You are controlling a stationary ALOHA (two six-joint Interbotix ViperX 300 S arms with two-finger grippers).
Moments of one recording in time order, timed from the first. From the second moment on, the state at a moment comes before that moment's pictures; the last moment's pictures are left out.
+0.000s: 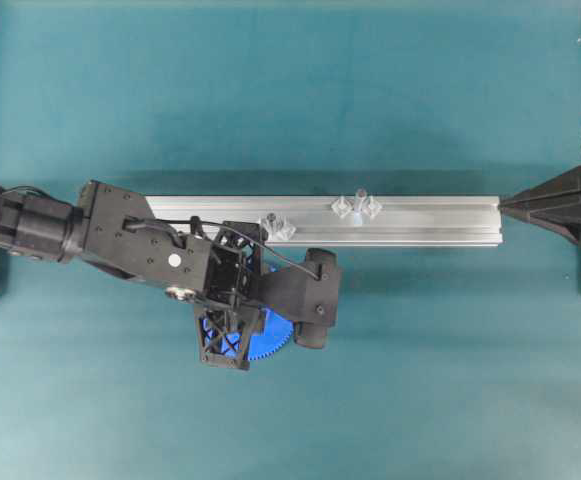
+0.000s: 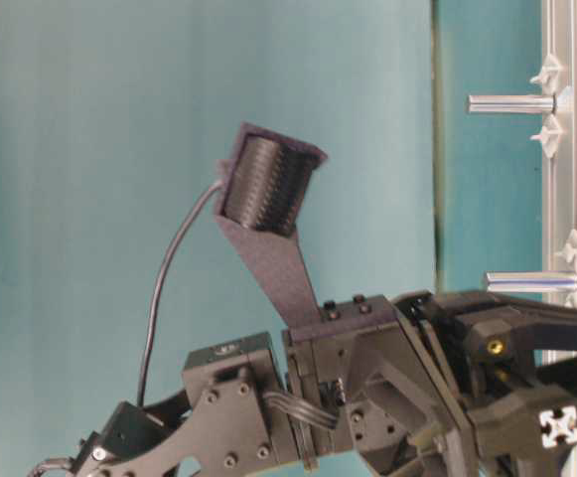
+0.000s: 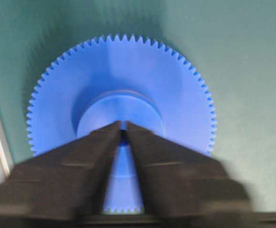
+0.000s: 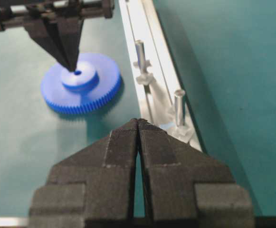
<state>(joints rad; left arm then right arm) -0.14 0.21 0.30 0.02 0.70 -0.01 -0.08 -1.12 1.35 0.03 0.03 0.13</state>
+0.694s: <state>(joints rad) -0.14 0.24 0.30 0.02 0.72 -0.07 -0.09 -1.12 1.35 0.03 0.03 0.13</state>
